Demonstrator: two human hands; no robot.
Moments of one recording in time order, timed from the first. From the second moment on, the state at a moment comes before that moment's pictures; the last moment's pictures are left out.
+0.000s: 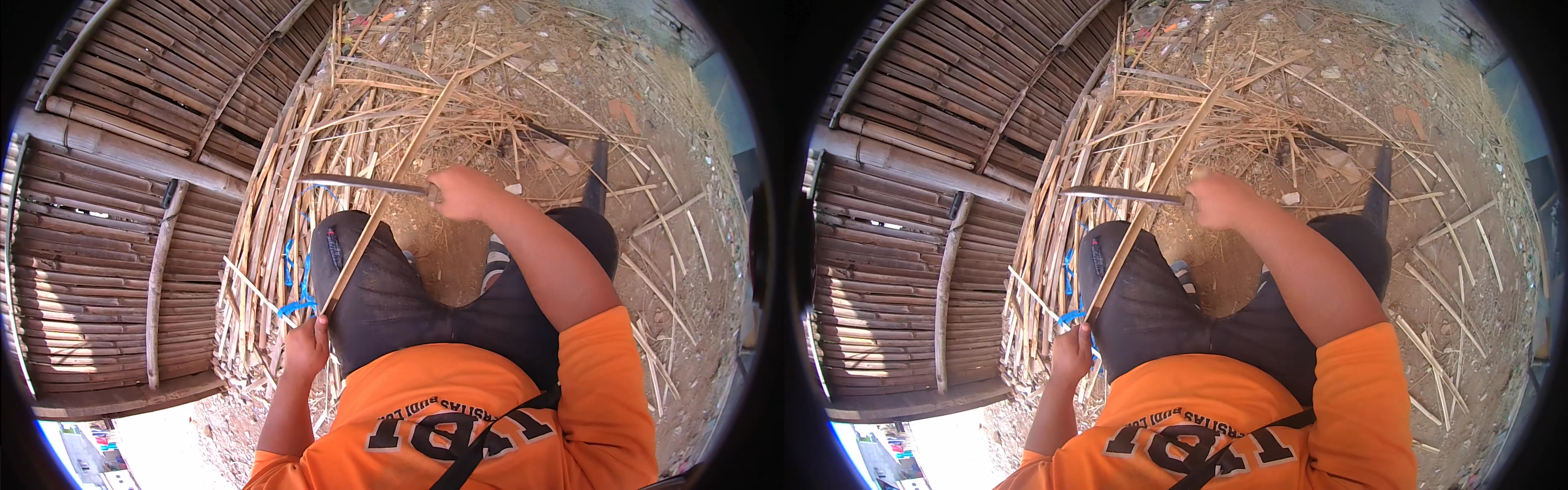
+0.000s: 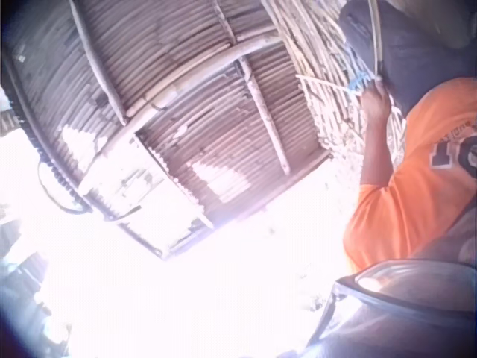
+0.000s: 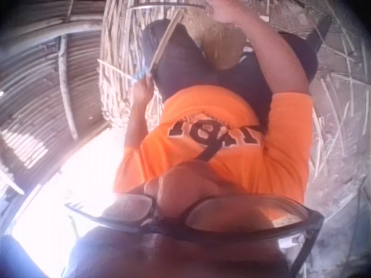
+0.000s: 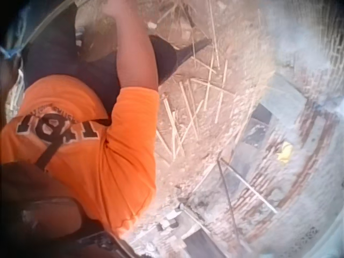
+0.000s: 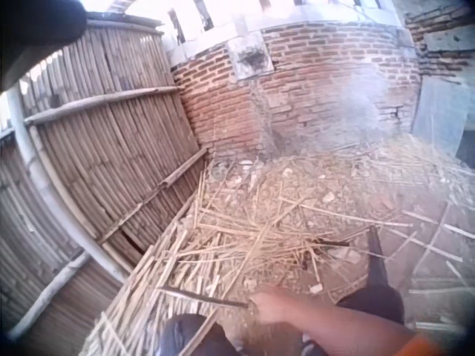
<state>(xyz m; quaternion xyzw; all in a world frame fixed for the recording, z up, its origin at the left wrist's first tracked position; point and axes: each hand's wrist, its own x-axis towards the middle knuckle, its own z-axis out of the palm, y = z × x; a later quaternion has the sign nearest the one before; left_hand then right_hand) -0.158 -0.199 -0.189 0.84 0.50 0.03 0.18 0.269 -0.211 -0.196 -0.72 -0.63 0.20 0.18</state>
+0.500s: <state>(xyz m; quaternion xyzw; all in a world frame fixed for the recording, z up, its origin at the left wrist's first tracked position) -0.147 -0.214 -0.184 0.85 0.51 0.03 0.14 0.260 -0.218 -0.166 -0.70 -0.67 0.22 0.10</state>
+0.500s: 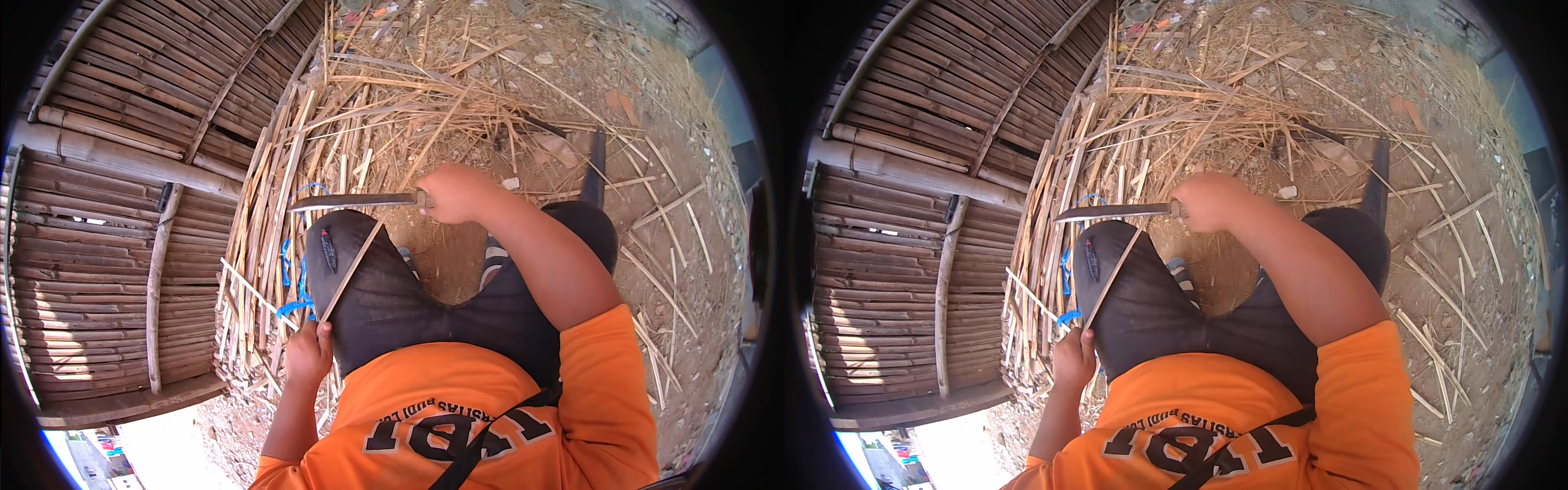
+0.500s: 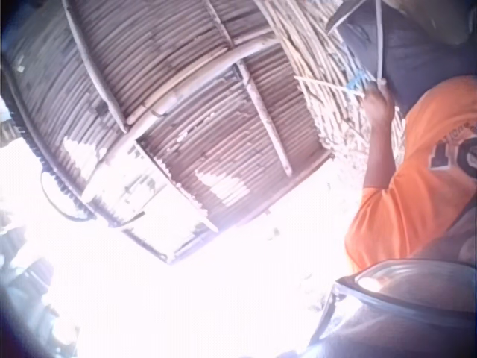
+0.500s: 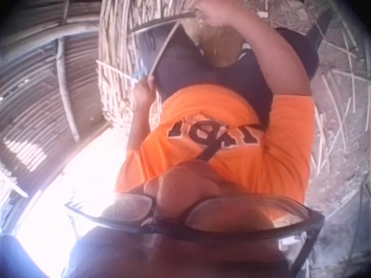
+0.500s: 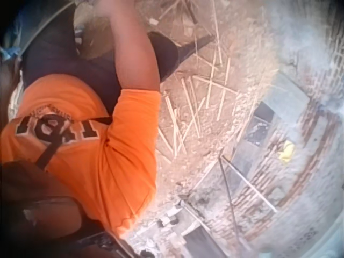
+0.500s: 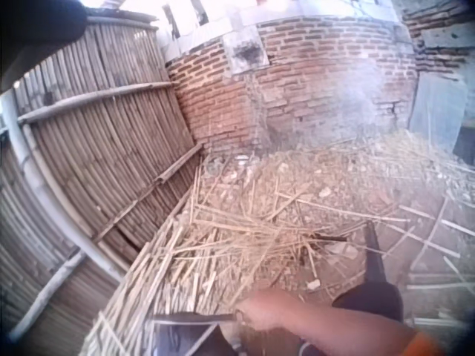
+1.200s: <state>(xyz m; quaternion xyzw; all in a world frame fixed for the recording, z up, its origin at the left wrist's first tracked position) -0.150 -0.205 -0.198 0.86 0.50 0.04 0.12 0.309 -0.214 -0.185 -0.75 -0.58 0.30 0.12</state>
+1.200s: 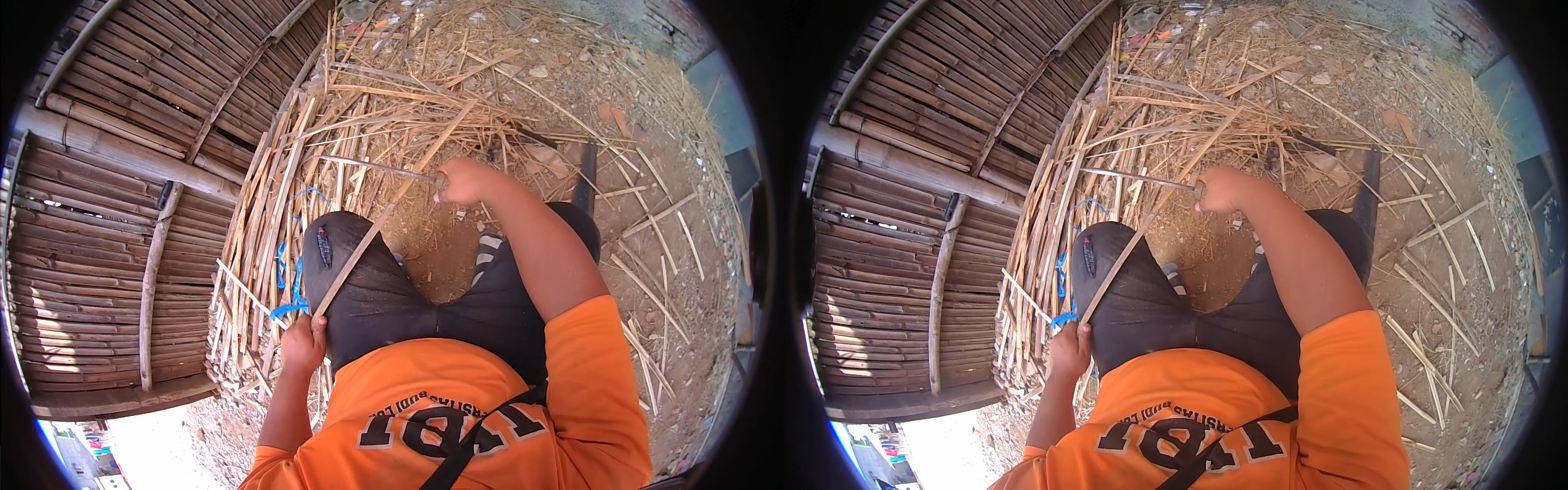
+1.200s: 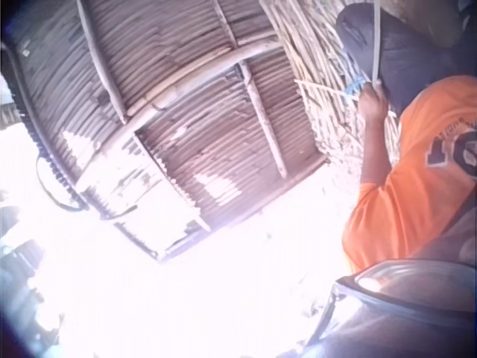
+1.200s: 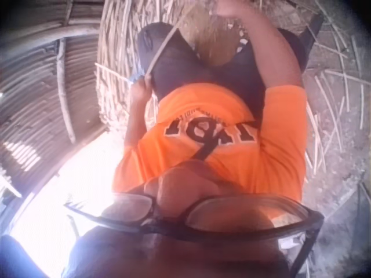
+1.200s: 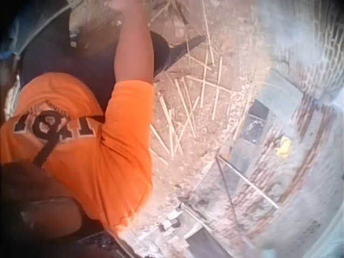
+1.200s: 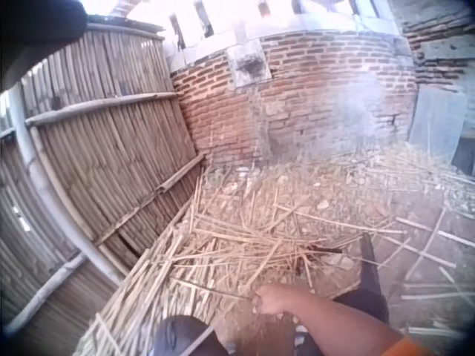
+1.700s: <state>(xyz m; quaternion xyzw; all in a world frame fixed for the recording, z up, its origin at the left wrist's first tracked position) -0.157 -0.193 -0.197 0.87 0.46 0.05 0.17 0.324 -0.226 -0.188 -0.76 -0.56 0.28 0.19</state>
